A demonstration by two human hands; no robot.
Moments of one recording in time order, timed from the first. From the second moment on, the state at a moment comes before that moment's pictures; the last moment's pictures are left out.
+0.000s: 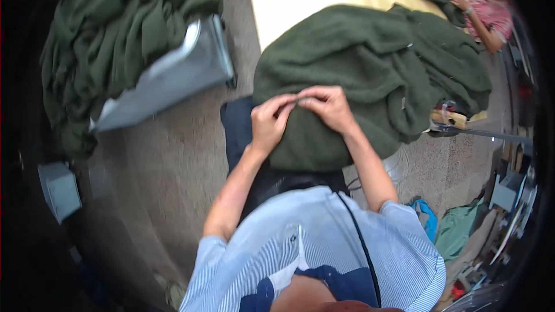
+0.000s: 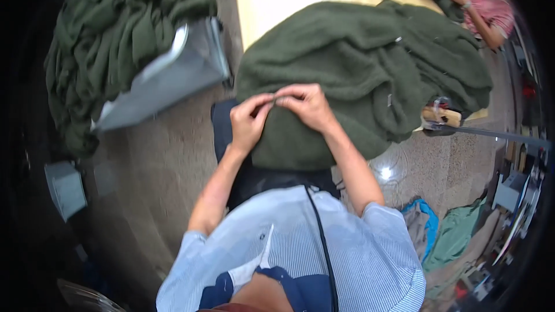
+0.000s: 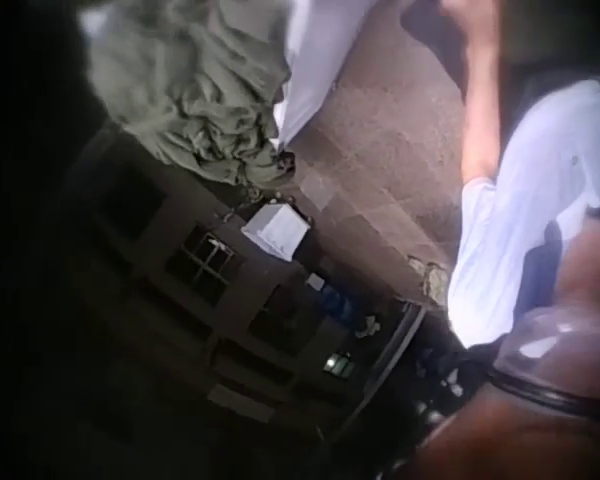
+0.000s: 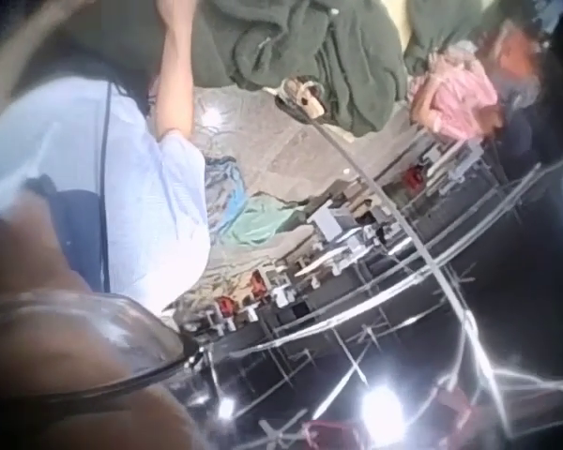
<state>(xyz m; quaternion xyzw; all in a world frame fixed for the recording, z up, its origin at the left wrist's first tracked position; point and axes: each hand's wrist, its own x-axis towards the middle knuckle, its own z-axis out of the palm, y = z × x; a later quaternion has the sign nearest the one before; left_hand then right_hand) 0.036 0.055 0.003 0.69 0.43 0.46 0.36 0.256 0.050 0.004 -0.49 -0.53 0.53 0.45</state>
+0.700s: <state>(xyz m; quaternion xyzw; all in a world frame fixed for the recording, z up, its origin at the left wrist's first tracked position) 0.053 0.043 0.014 0.76 0.46 0.38 0.26 0.239 0.033 0.010 -0.51 -0.53 0.46 0.49</state>
